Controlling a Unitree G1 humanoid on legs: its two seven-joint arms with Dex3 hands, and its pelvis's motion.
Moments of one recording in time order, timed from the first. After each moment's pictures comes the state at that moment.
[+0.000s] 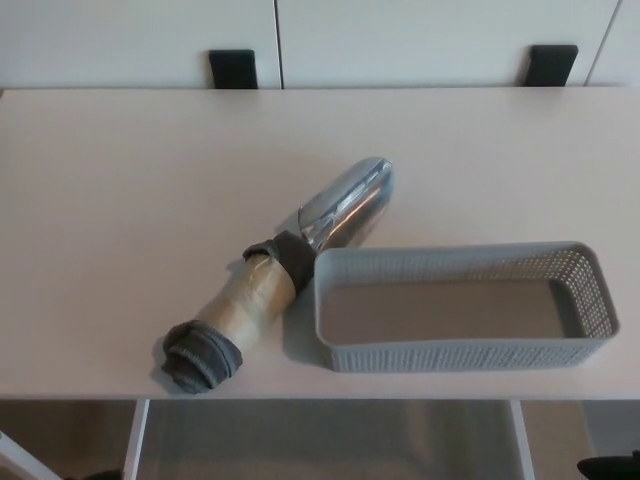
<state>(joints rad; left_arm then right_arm) 0.58 0.41 0.01 0.05 -0.04 -0.05 -0.29 0.46 -0.49 -0.06 0.06 -0.05 0.01 0.32</state>
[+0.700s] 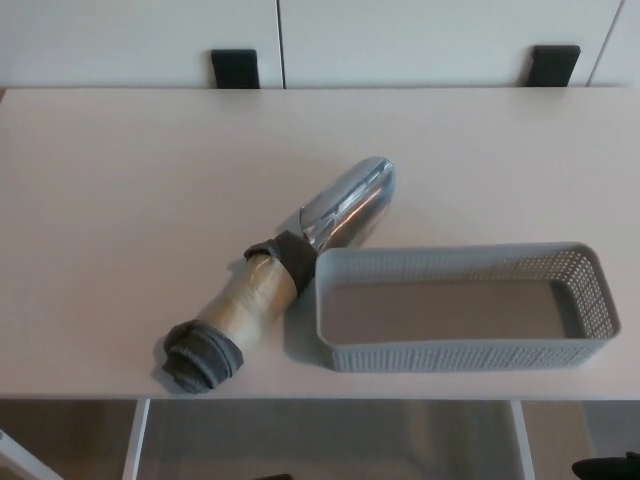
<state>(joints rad) 0.57 0.75 -0.24 -0.67 -0.08 -0.07 -0.51 0.45 -0.49 -0.04 0.08 -0.05 0.01 0.32</state>
